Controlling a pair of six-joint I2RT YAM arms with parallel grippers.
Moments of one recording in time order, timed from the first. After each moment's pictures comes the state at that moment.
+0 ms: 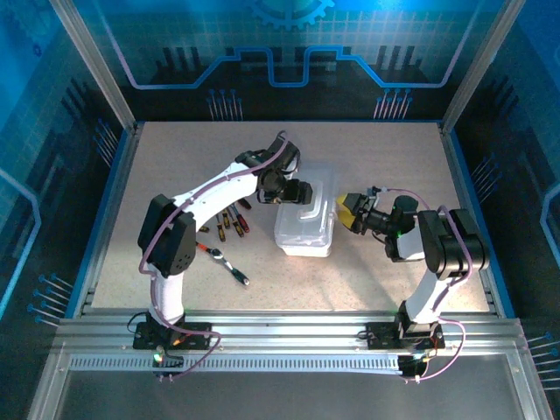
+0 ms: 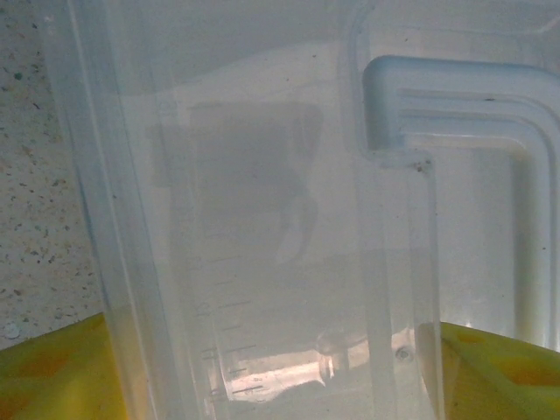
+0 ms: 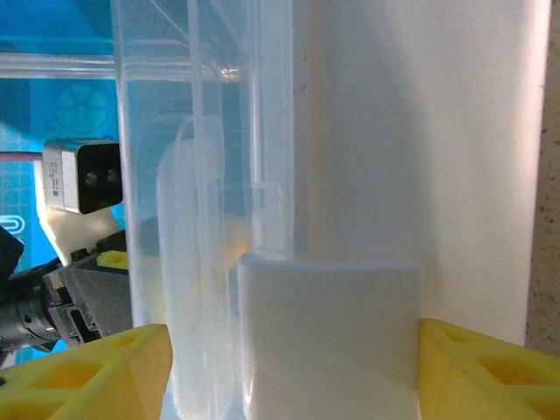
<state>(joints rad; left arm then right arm) -0.59 1.97 1.67 -0.81 0.15 -0.48 0.01 1.76 0.41 1.14 -1.00 1.35</state>
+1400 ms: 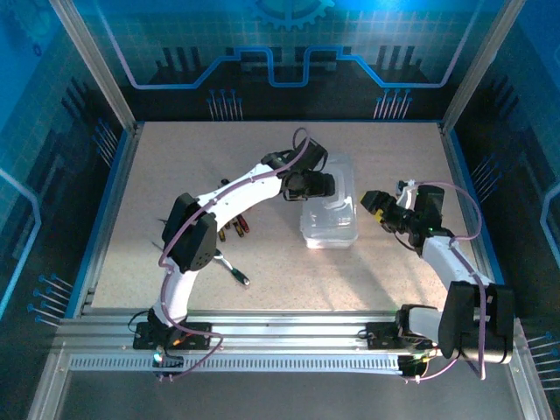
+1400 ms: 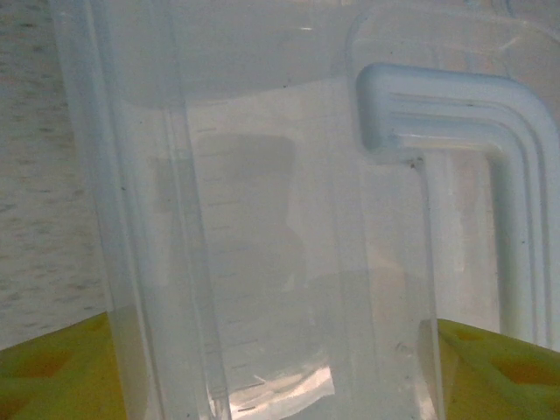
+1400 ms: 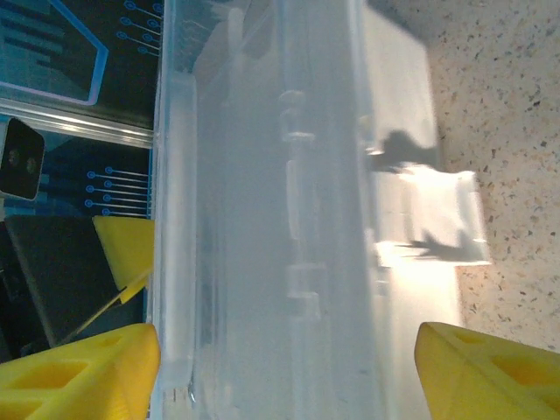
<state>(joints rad) -0.71 2.11 1.86 -0.72 0.07 -0.74 -0.12 1.20 0.57 -0.01 -0.73 0.71</state>
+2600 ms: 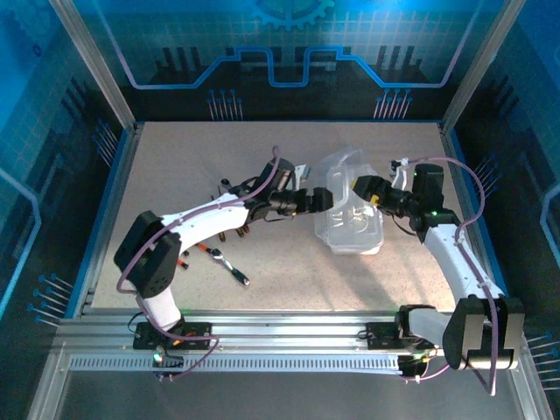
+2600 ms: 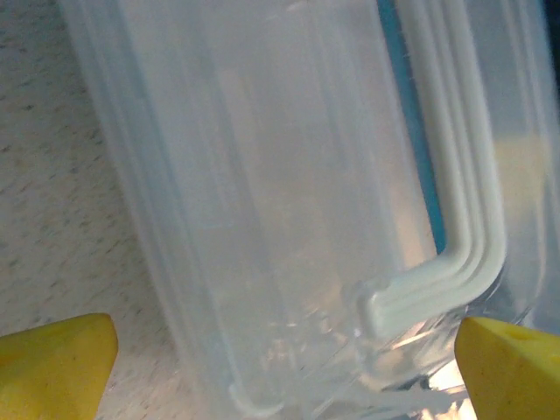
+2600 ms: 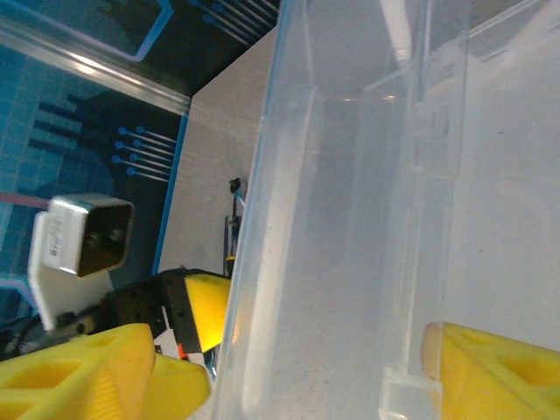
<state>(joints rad) -0.68 1.72 1.20 -0.13 0.39 -0.77 0.00 1.16 0.81 -0.24 -0.71 0.59</state>
